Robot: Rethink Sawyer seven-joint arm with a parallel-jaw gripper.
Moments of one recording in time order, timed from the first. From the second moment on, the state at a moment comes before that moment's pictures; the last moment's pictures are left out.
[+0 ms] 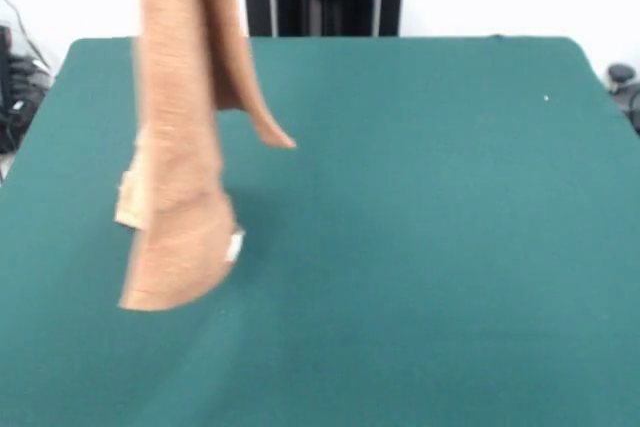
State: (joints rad) arm -0.60 -1.16 0.46 1.73 -0.30 0.62 1.29
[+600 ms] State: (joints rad) arm -0.47 -1.04 0.33 1.71 -0.19 0.60 1.50
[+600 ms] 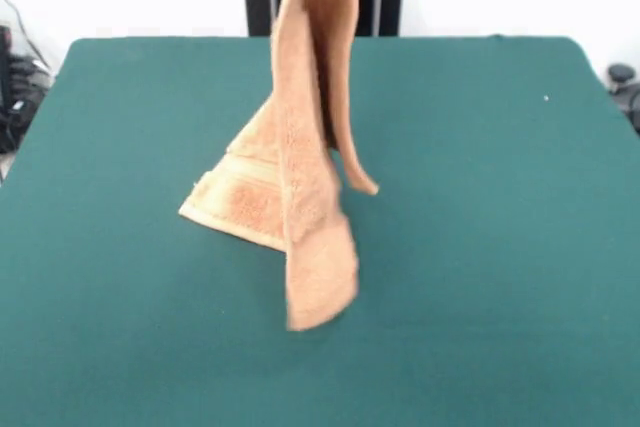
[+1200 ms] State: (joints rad) arm -0.31 -0.79 0.22 1.61 -0.02 0.46 1.66
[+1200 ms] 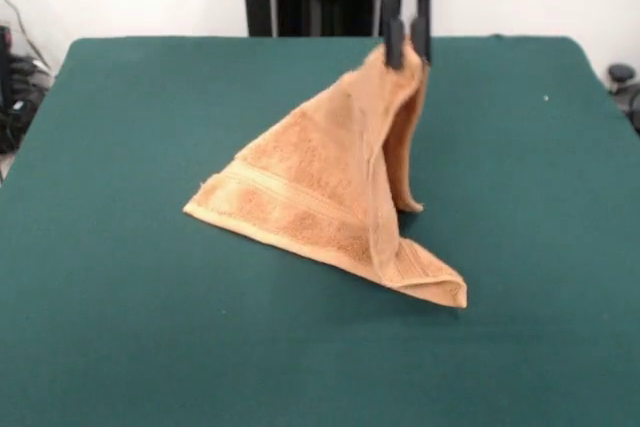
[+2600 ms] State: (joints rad) arm -0.57 -0.37 0.35 1.38 0.13 0.32 1.66
